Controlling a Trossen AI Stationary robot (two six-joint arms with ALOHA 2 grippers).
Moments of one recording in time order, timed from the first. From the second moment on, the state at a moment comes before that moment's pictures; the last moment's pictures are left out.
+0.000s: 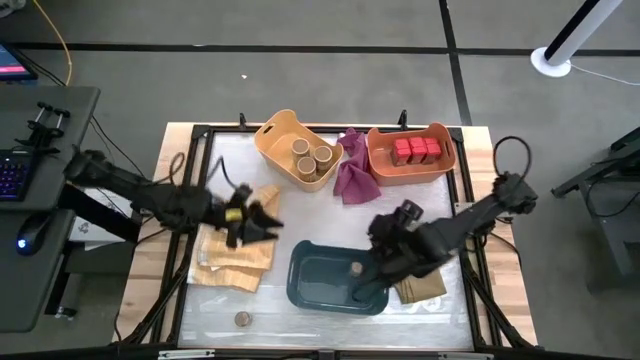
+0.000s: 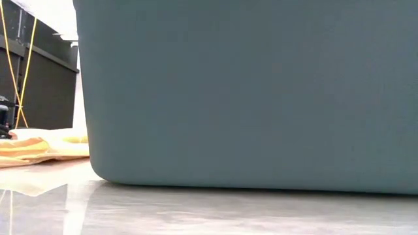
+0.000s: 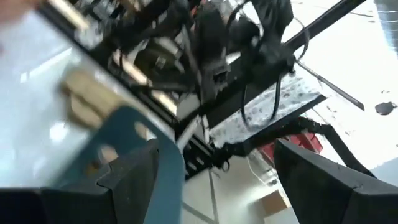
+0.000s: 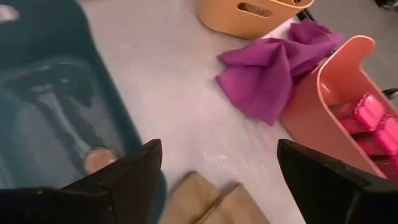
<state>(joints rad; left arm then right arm) -0.33 0.93 0.64 0.23 -0.12 -0.89 0.52 1.71 1.69 -1.48 0.65 1.02</state>
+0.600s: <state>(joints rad) -0.94 1.48 1.36 -1.00 -0.22 -1.02 0.57 1.59 1.48 -1.07 0.61 1.06</state>
